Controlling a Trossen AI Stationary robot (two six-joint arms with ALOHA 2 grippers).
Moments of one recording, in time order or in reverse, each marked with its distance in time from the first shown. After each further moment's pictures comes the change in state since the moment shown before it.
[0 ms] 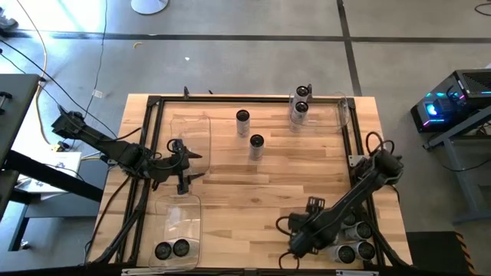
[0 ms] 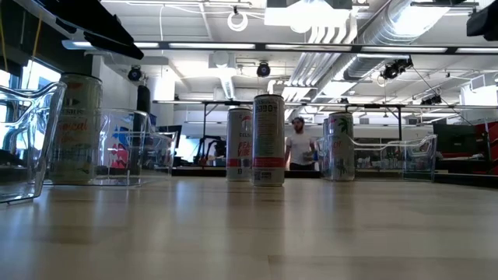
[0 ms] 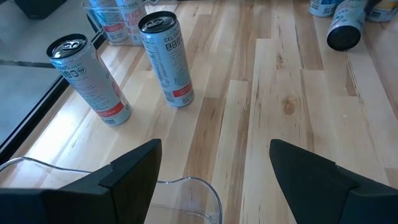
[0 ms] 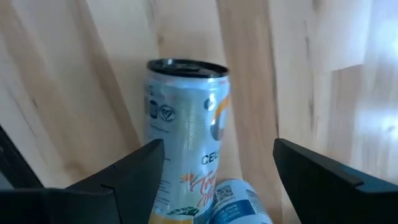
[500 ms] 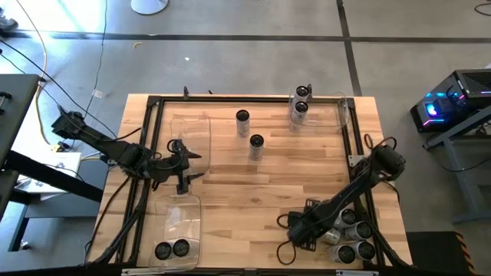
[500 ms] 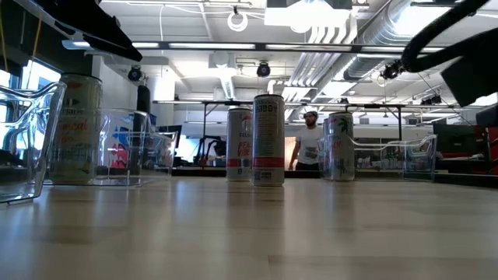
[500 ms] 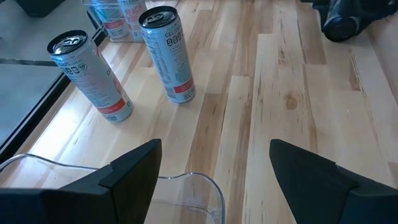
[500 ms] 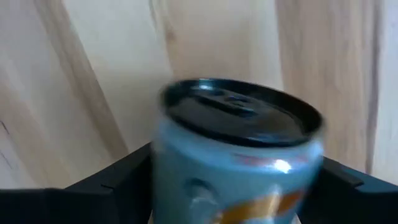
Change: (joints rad) left arm 0.000 0.000 0.000 -0.019 0.000 -0.001; right arm -0.052 -0.037 -0.371 0.495 -0.123 -0.024
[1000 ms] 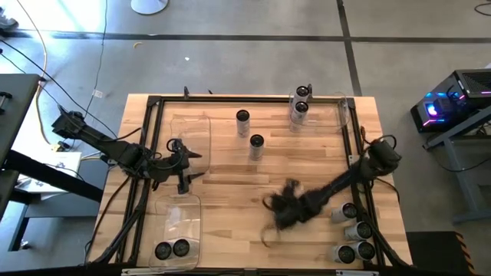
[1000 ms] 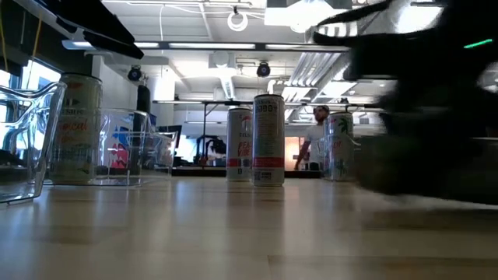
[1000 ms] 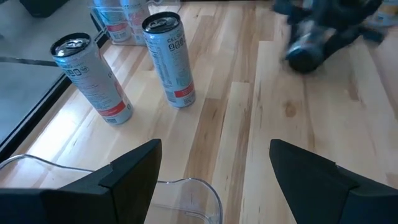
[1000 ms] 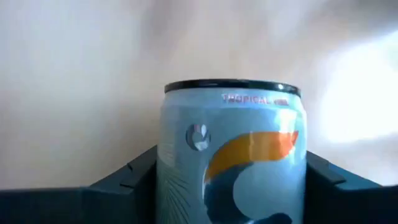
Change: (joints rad) left arm 0.000 0.000 0.000 0.021 -0.017 -0.017; right arm -0.166 -0.018 -0.038 0.227 0.583 -0.251
